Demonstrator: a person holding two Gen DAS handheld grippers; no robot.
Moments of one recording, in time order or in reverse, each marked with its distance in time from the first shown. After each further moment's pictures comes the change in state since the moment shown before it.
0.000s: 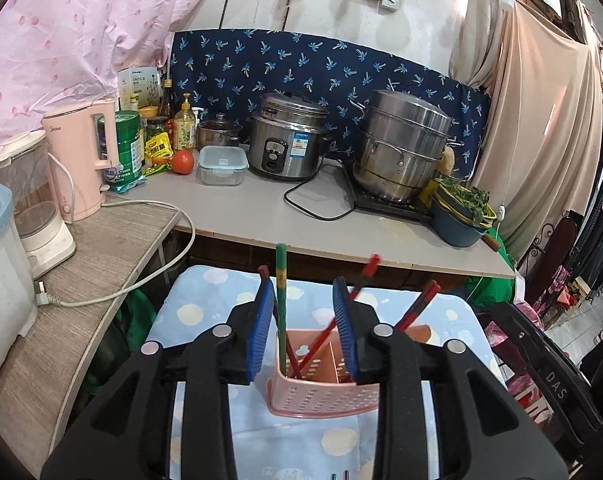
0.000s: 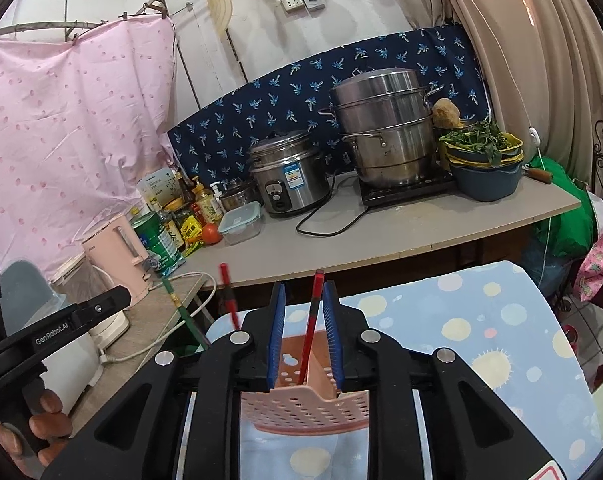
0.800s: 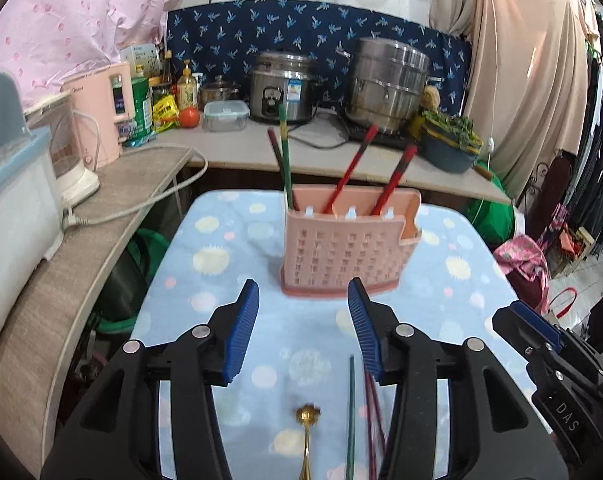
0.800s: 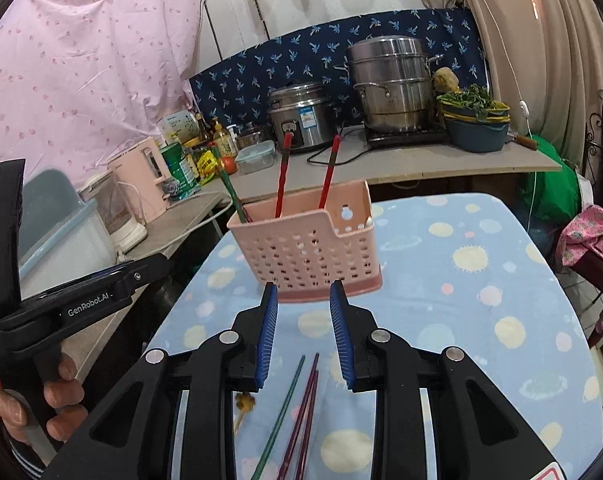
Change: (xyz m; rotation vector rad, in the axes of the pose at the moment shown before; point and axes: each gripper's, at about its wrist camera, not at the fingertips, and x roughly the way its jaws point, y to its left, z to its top) left arm -0.065 0.002 -0.118 0.085 0.133 0.013; right arm -0.100 0.020 -0.119 -0.078 0.142 -0.012
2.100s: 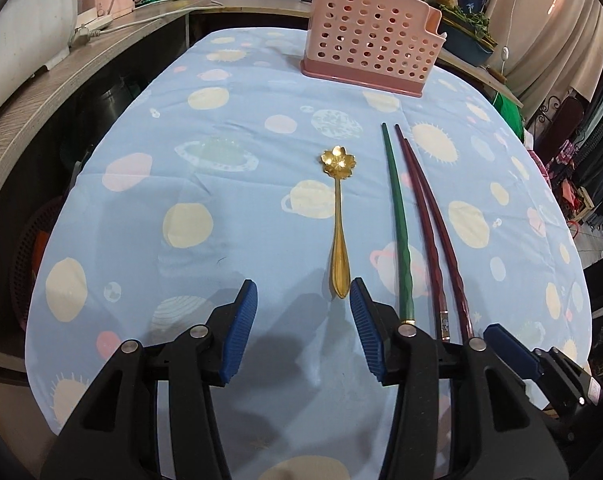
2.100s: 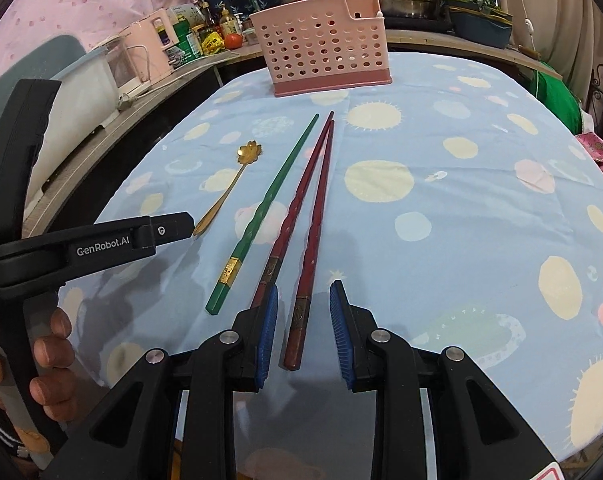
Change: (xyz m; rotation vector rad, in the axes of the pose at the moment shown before) left arm 0.012 0.025 -0.182 -0.063 0.323 -0.018; right arm -0.013 0.019 -0.197 -0.055 0.314 -0.037
